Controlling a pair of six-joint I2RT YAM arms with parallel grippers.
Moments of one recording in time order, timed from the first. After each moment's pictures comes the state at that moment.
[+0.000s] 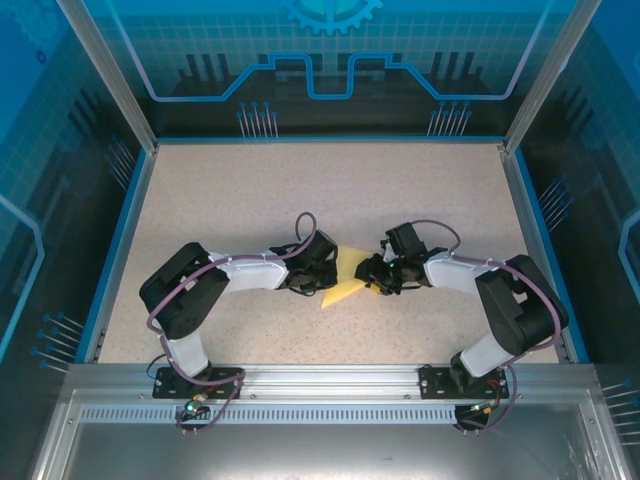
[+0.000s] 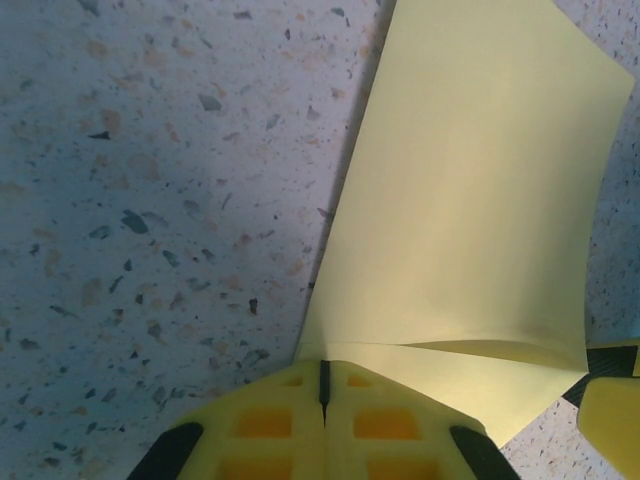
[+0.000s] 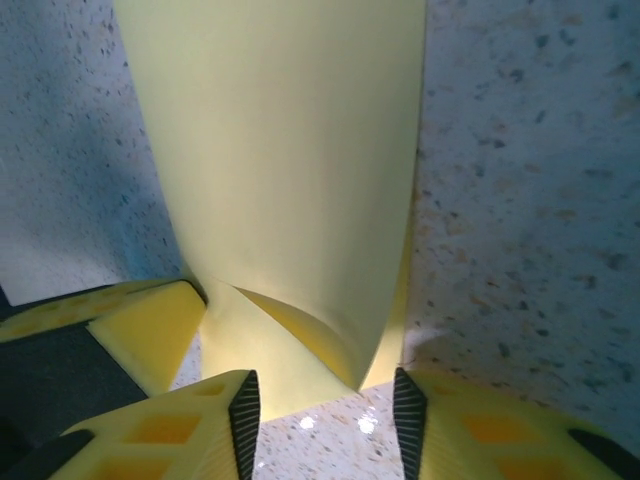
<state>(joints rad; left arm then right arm) -0.76 1.78 0.93 -0.19 0.07 -0.95 0.45 1.56 0.67 -0.16 -0.48 0.90</state>
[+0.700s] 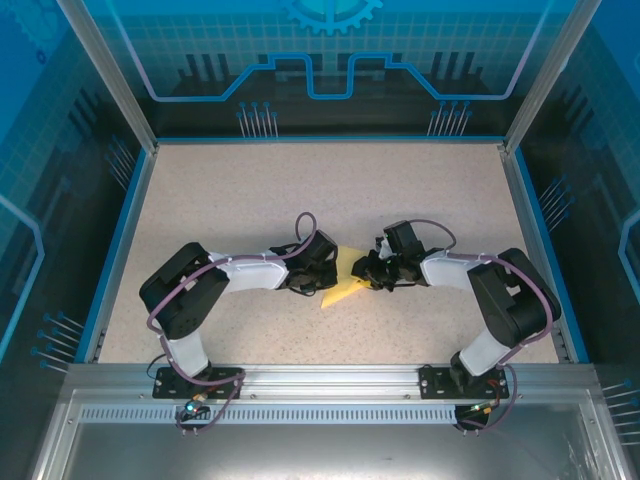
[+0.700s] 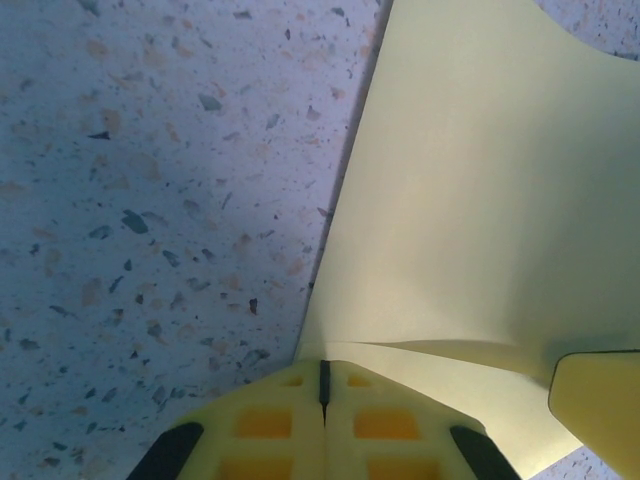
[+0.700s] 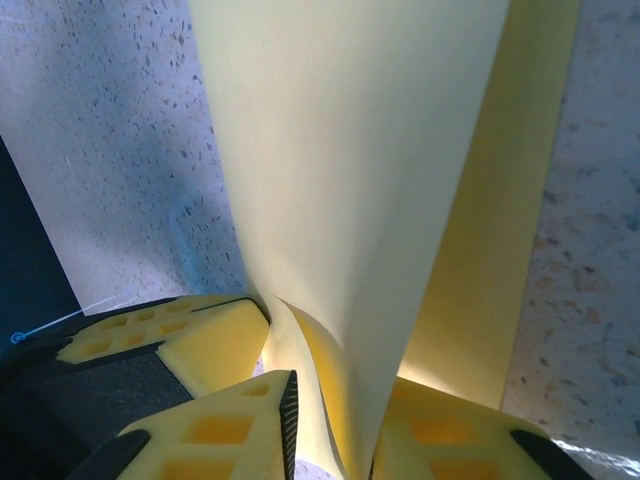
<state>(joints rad) -0.76 1.78 0.93 -0.19 0.07 -0.95 0.45 1.62 0.67 -0.03 -0.55 0.97</state>
